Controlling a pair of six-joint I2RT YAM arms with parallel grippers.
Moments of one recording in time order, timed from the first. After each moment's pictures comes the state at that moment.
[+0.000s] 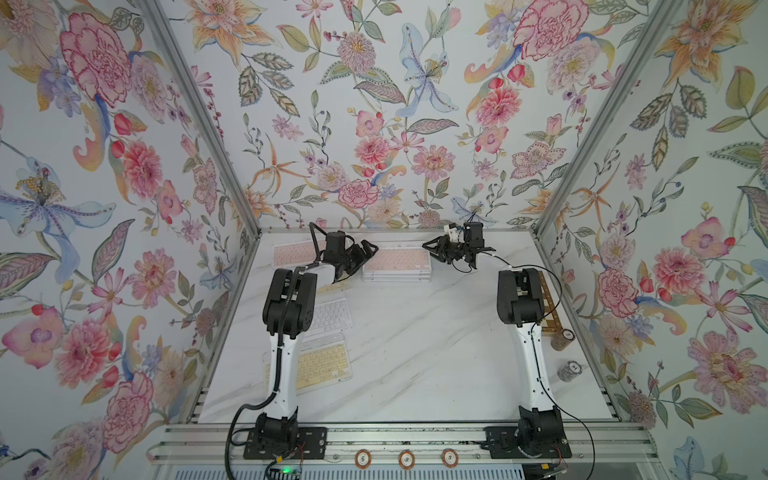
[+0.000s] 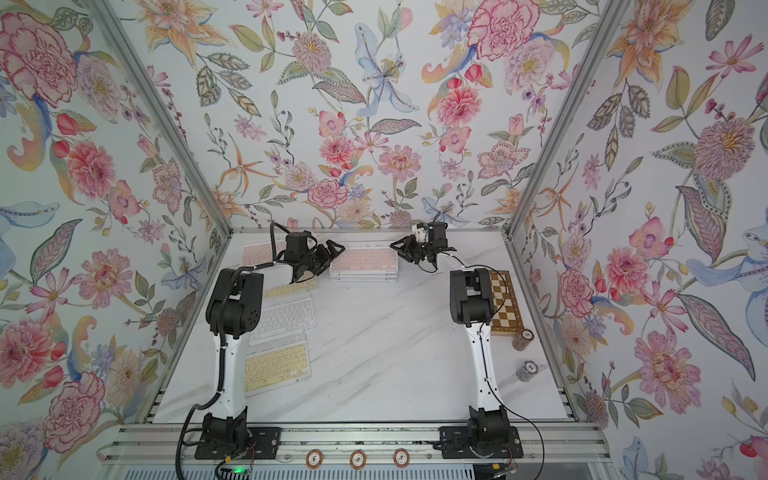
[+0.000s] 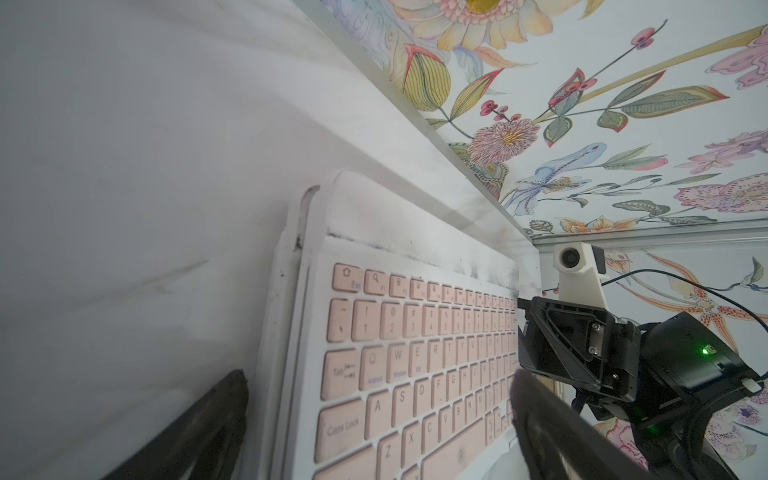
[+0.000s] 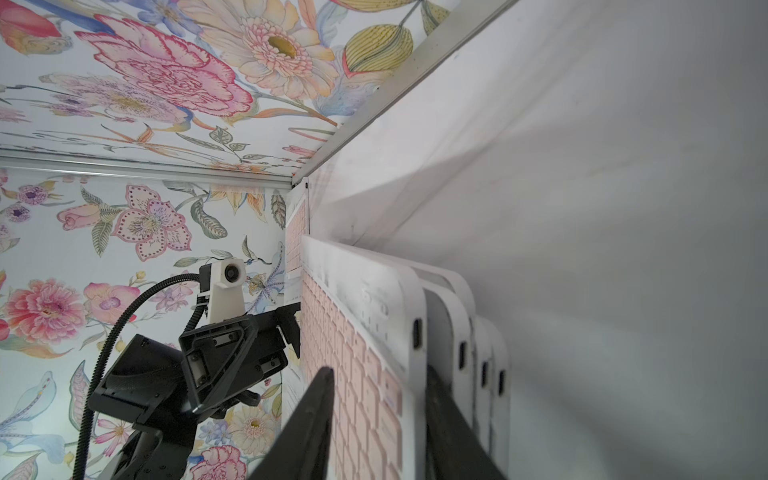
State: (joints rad) left arm -0.20 2.34 1.59 0.18 0.47 -0.85; right arm 0.16 2.64 2.09 -0.06 -0.87 0.81
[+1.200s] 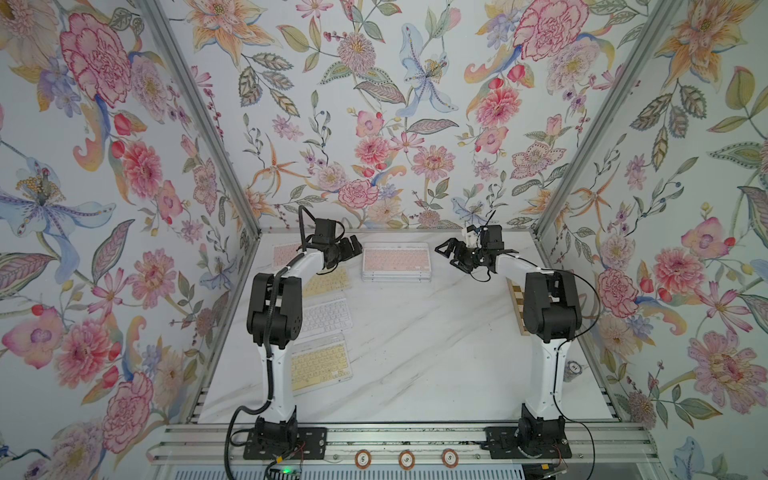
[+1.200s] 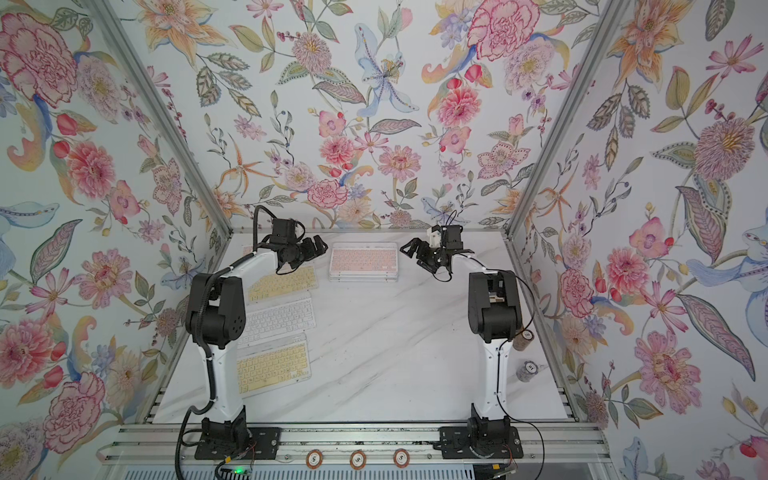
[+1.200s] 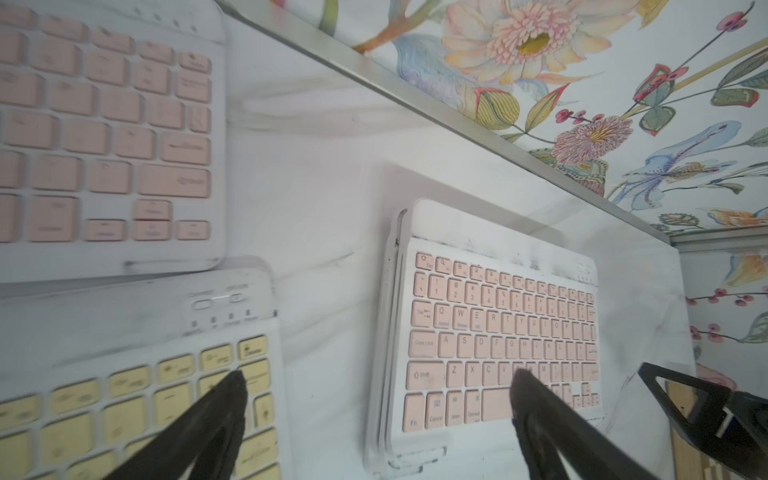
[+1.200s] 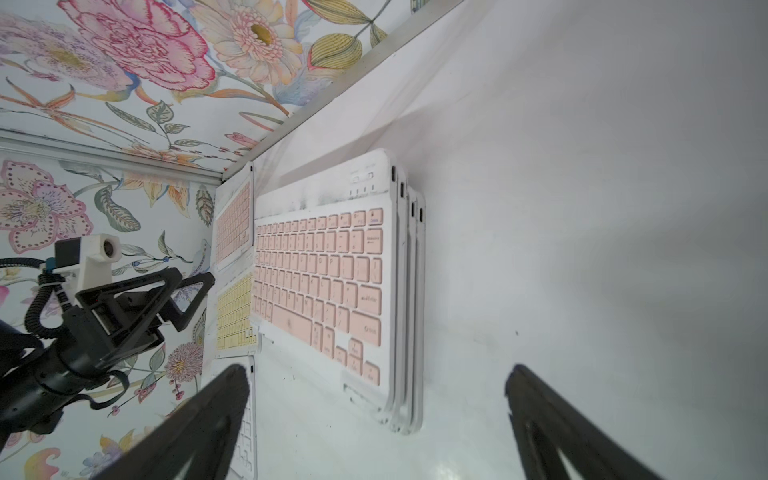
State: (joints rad) left arm -0.17 2.07 1.63 -0.32 0.18 -0.50; right arm 0.13 2.13 1.52 -0.11 -0.63 0.57
